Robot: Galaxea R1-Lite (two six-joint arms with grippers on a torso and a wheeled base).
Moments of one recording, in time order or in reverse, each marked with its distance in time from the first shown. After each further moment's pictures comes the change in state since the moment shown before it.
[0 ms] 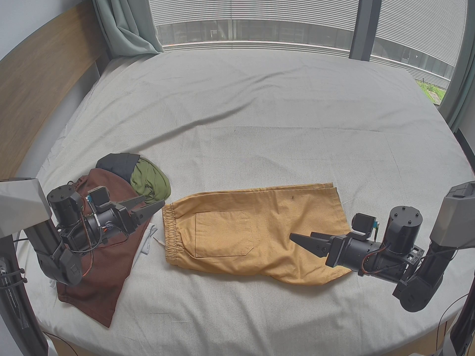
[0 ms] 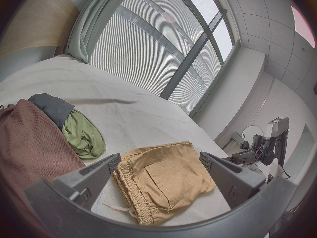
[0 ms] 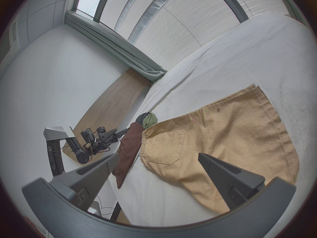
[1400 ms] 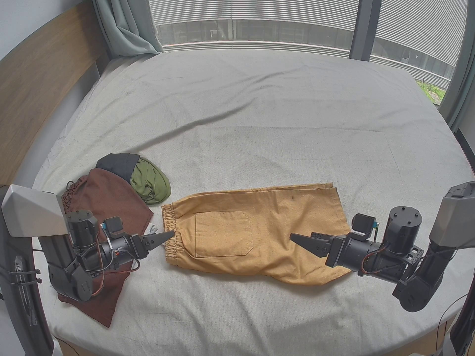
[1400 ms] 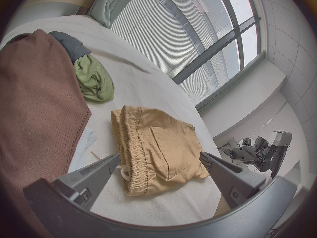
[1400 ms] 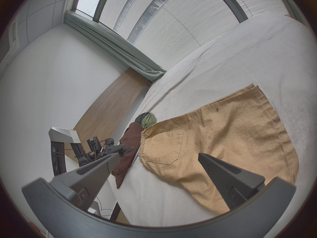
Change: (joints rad) left arm -0.036 0.132 0.088 0.000 0.015 -0.128; right arm -0.003 0.005 0.000 0.000 -0.002 0.000
